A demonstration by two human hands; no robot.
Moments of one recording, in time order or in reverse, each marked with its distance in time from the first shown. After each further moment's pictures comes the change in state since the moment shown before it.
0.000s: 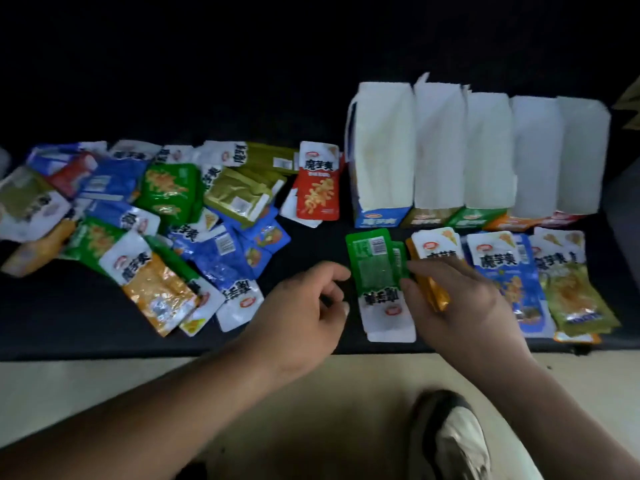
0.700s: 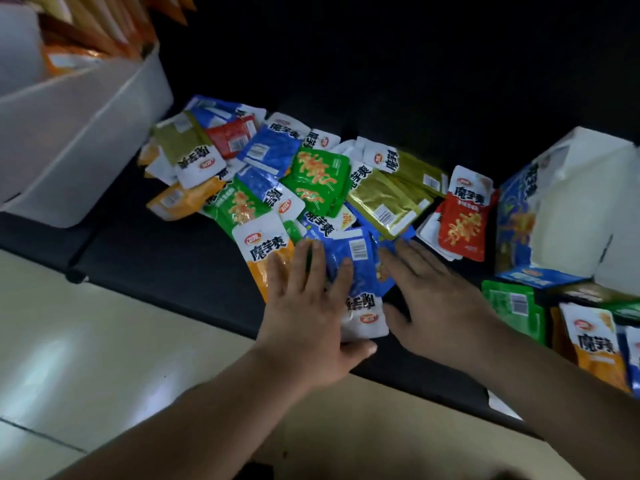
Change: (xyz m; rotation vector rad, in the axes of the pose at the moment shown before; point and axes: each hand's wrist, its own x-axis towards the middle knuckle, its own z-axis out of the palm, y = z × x) left_hand -0.027 -0.127 -0.072 0.820 0.095 -0.173; right_hand 0.076 -0.138 0.113 -0.424 -0.682 -0.430
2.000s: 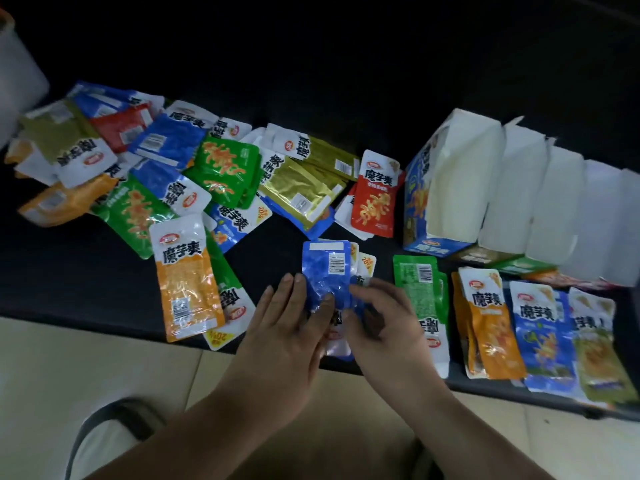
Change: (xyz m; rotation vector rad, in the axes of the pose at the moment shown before) left_hand -0.016 0.065 0.053 -0.215 0.334 0.272; right_hand -0.075 0.005 0.054 0.939 0.465 0.431
